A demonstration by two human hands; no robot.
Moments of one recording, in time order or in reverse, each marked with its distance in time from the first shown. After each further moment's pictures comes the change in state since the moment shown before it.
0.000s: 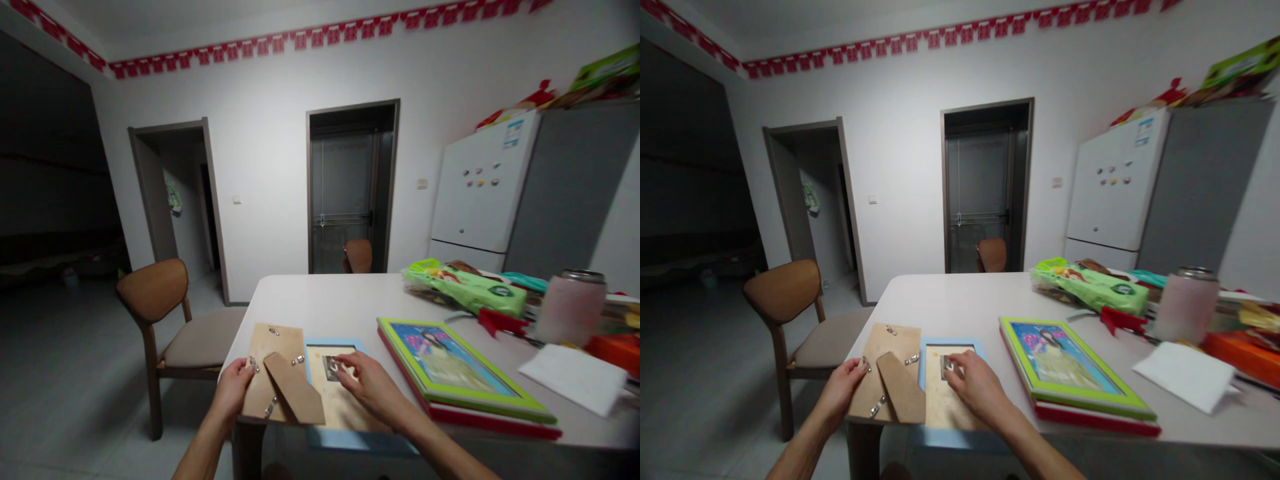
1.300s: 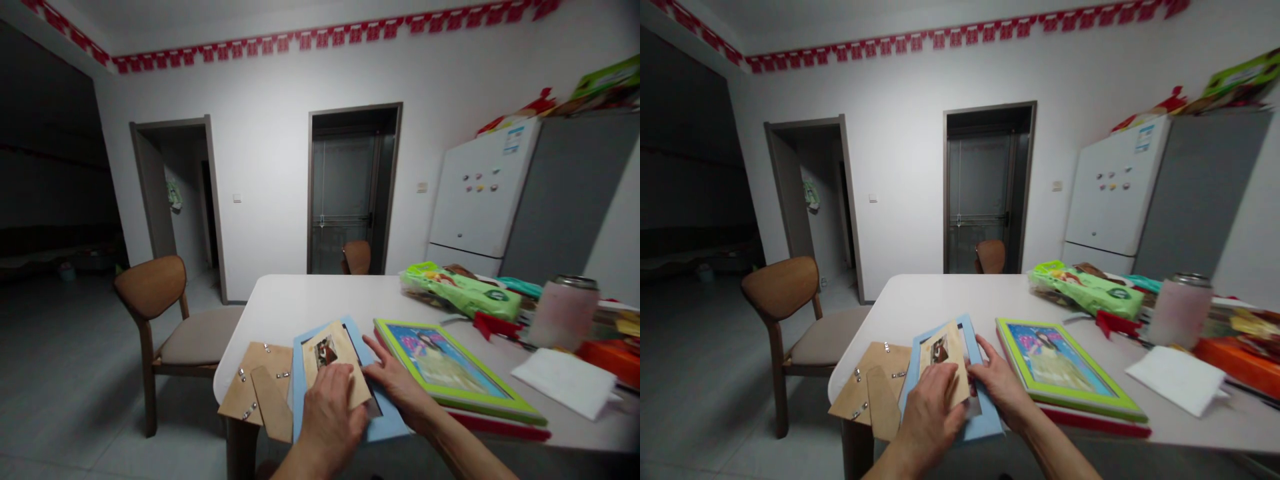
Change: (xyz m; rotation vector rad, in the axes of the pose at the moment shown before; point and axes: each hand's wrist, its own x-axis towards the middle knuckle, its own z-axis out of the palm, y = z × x) left_hand -0.073 0.078 0.123 0.369 -0.179 0.613; right_hand -0.012 0.013 -0.024 0.863 0.007 0.433
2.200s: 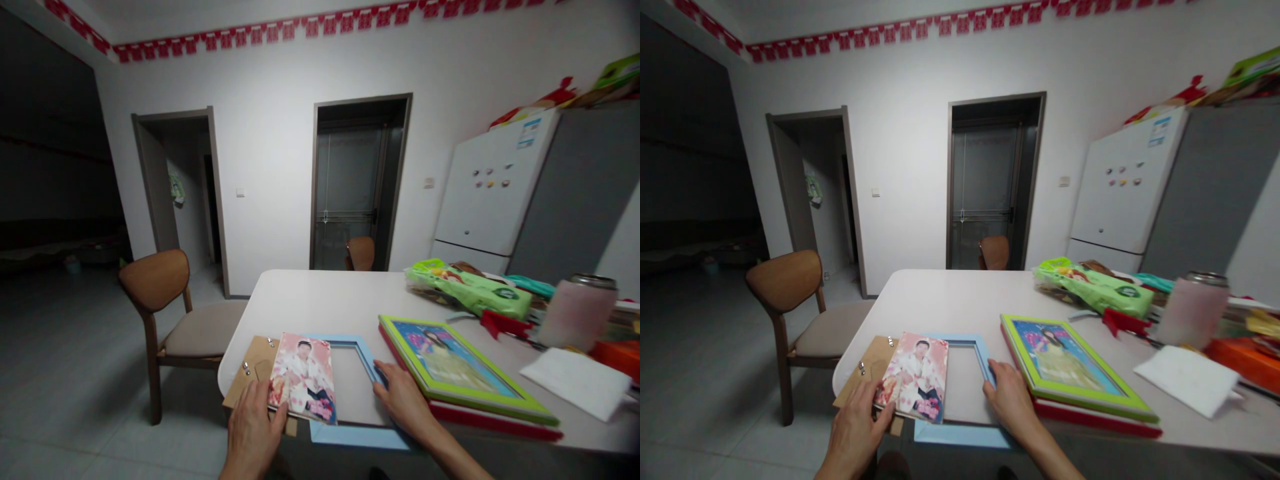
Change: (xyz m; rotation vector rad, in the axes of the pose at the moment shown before) left_hand -0.058 -0.080 -0.056 0.523 0.044 -0.408; right_hand 0.030 0.073 -0.020 -1.114 0.258 -0.292
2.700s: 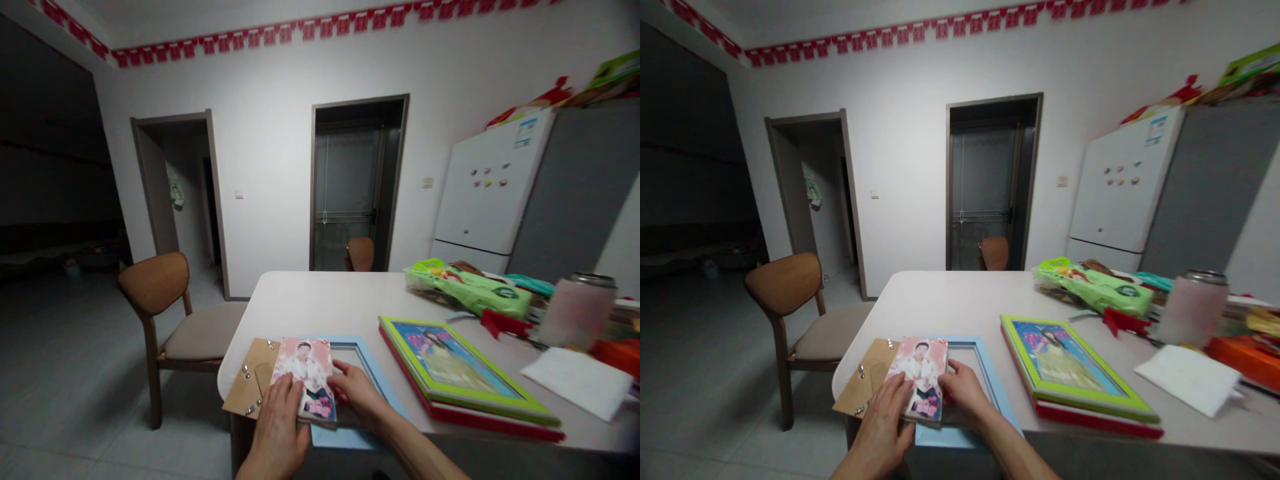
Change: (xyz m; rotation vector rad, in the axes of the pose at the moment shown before) left_hand 0.005 0.017 0.021 -0.207 -0.119 0.235; right_hand 0.004 -0.092 0.009 1.162 -0.381 0.305
